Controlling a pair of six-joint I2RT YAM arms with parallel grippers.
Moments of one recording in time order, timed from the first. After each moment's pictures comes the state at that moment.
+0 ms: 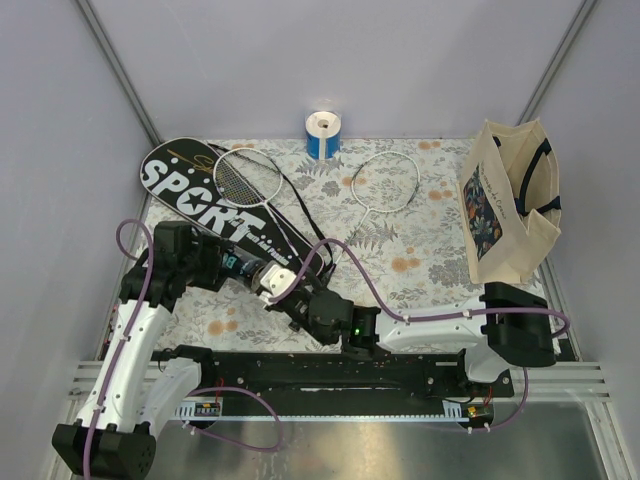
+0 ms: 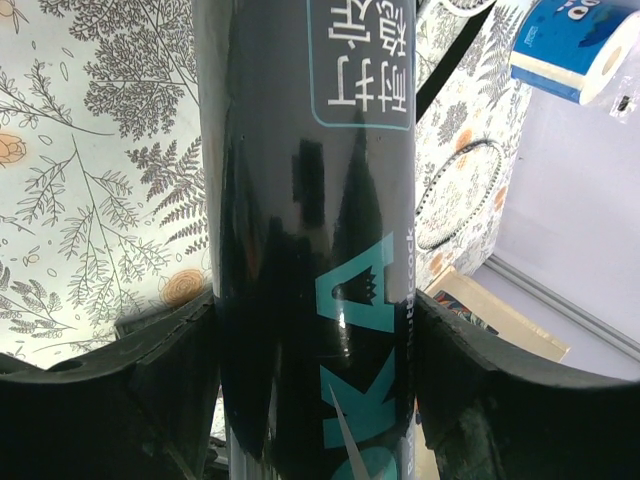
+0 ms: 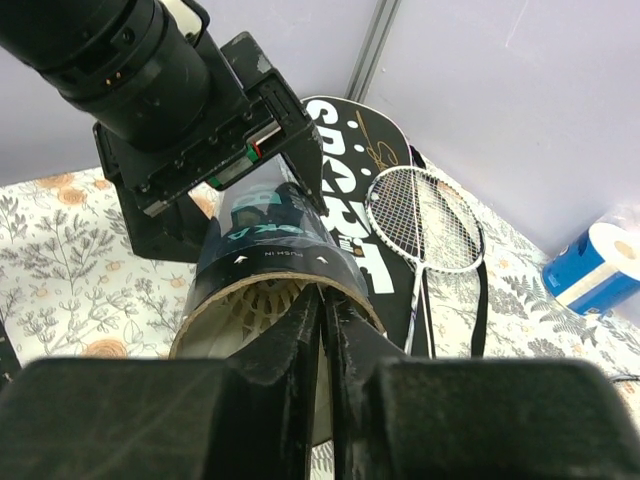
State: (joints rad) left arm -0.13 0.80 0.85 -0.89 0.02 -1.45; right arm 1.43 1.58 0.97 0.74 0.59 -0.33
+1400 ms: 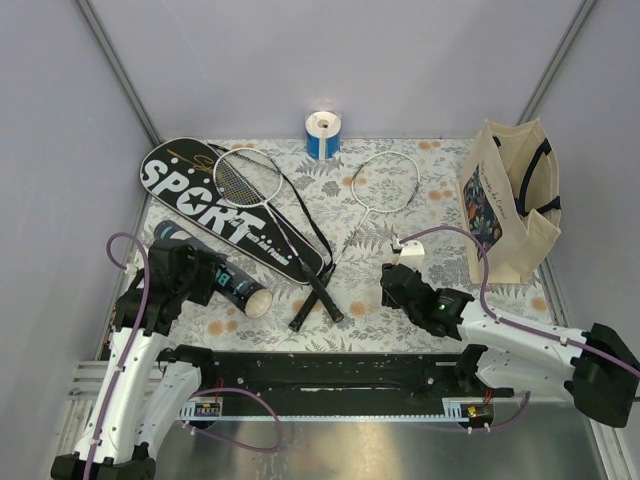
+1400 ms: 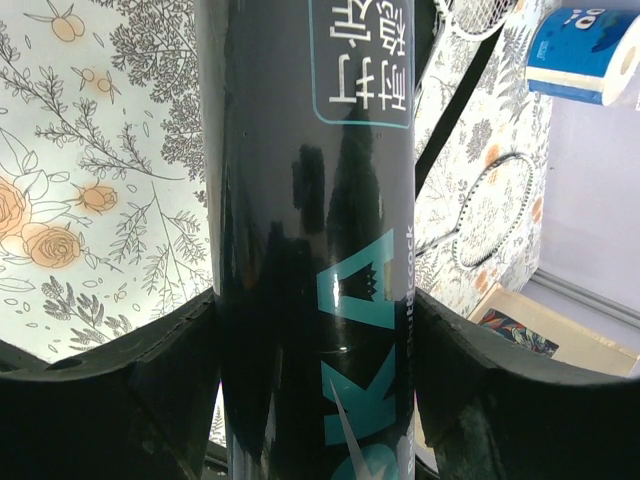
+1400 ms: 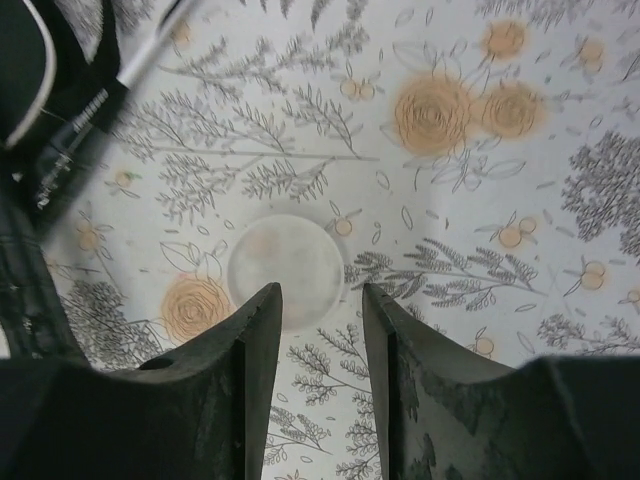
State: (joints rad) left arm -0.14 0.64 0.79 -0.95 -0.10 -1.33; right arm 0.96 0.99 0.54 -0.31 0.57 0.63
